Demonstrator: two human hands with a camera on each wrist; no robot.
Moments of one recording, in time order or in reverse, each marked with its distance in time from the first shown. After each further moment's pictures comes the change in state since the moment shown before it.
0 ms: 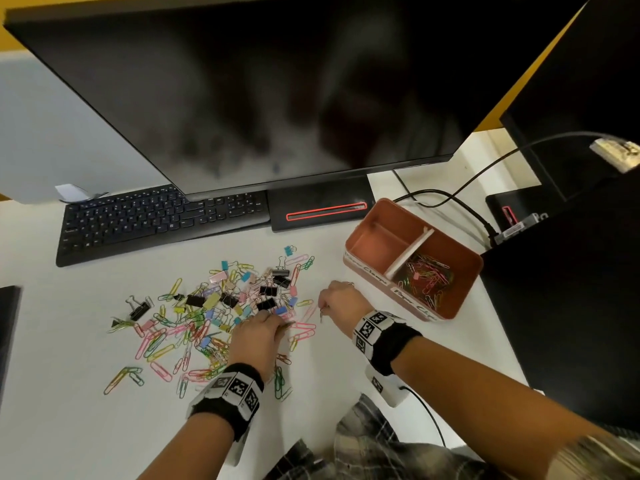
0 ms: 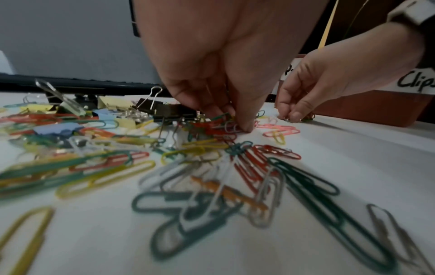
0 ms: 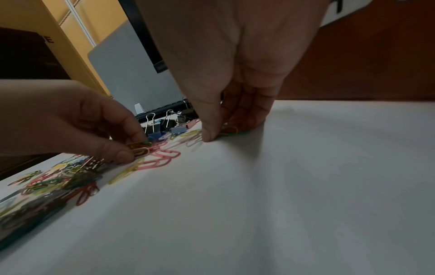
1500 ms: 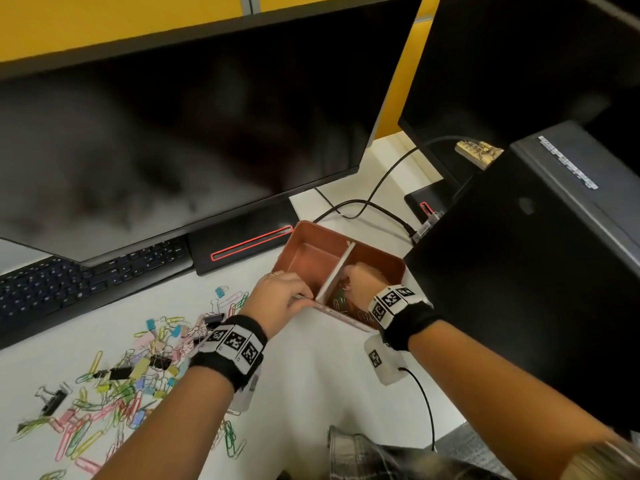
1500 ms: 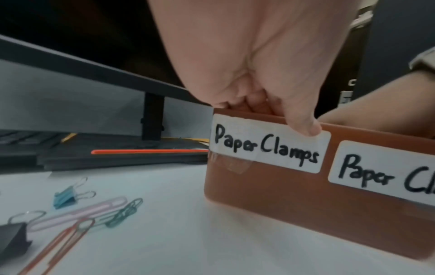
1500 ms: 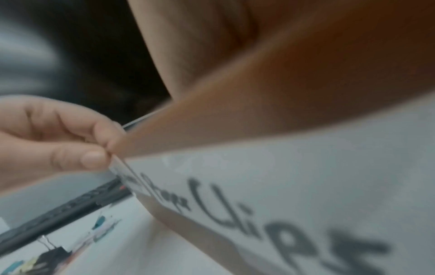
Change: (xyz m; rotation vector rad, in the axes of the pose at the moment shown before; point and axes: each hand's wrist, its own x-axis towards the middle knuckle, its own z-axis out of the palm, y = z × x) left_hand 0.117 0.139 -0.037 -0.199 -0.167 0.565; right_hand -0.049 0.112 -0.084 0.133 0.197 0.398
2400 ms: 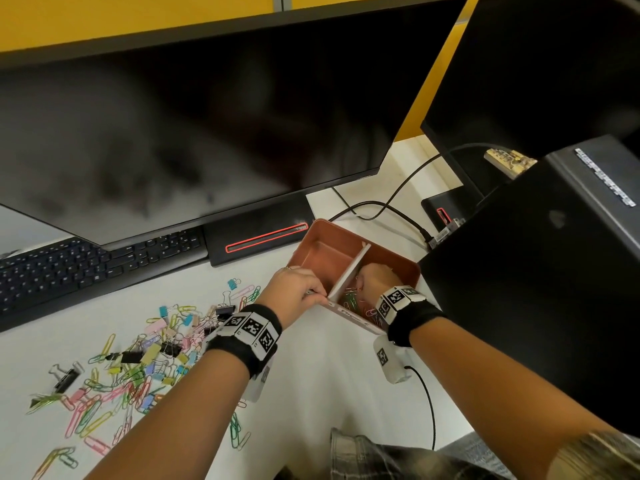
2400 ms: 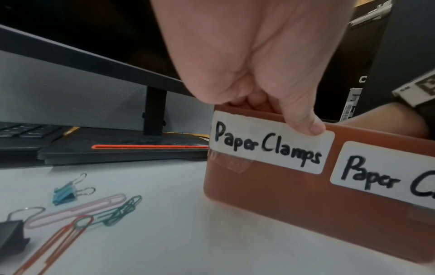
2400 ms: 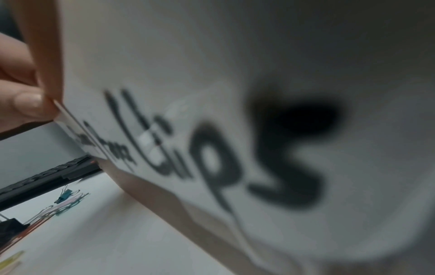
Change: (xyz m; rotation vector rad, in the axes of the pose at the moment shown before) left_hand 0.008 -0.011 0.005 -0.051 -0.021 -0.015; right_hand 0.021 0.000 0.007 0.024 -0.048 0.202
